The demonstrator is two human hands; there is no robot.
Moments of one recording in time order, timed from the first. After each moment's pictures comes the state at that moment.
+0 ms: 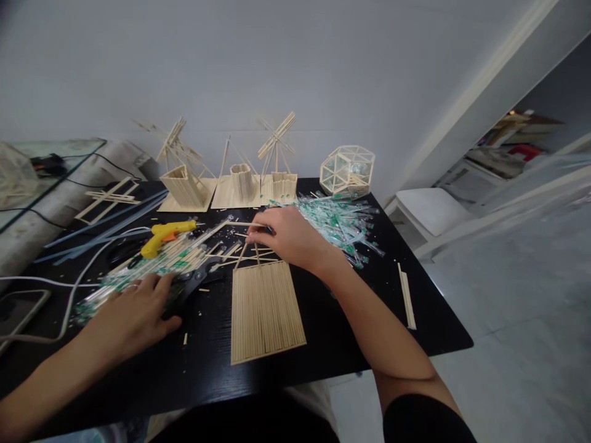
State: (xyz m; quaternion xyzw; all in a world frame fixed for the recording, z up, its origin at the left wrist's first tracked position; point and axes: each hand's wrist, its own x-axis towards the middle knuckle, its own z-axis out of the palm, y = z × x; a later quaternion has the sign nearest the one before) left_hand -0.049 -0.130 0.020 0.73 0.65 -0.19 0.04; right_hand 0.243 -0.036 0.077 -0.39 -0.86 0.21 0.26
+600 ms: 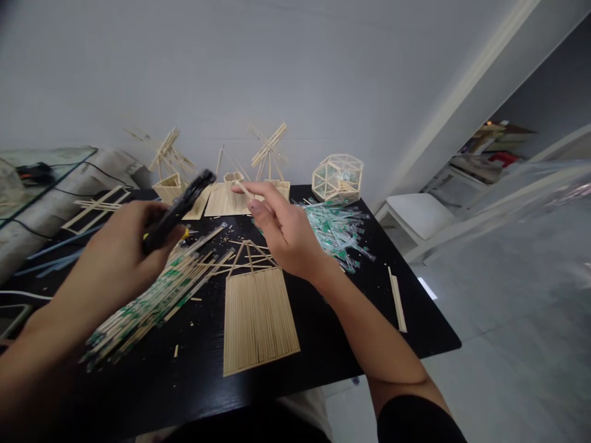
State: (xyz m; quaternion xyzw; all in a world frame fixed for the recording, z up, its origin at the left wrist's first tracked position) left_hand -0.013 -0.076 0.097 0.74 0.63 0.23 -0.01; right_hand 0.244 -0.061 0.093 -0.39 -0.75 0.27 0.46
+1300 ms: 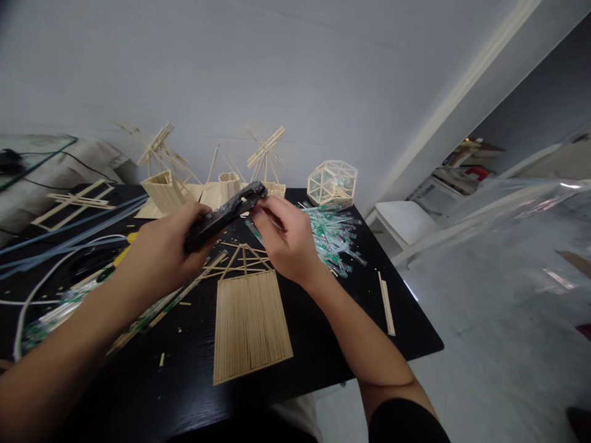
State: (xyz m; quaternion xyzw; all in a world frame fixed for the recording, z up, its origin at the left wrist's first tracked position) left_hand 0.027 -0.060 0.087 0.81 0.55 0.22 0.02; right_hand 0.240 -0.052 0.079 -0.36 -0.72 0.24 0.54
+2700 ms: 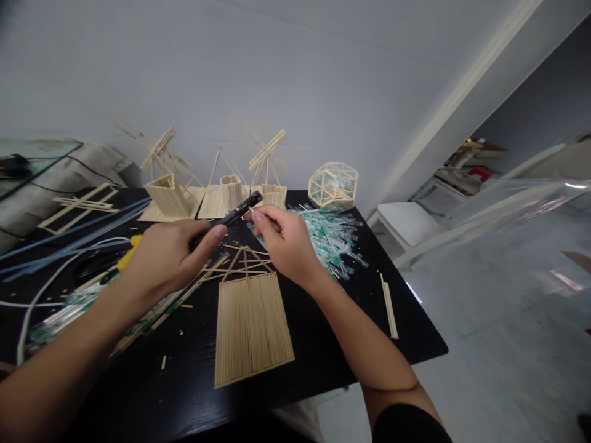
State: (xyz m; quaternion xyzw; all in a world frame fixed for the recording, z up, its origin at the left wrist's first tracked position) left_hand 0.028 -0.056 0.087 0.80 0.57 0.19 0.03; right_hand 0.238 -0.050 0.083 -0.43 -0.70 0.30 0.48
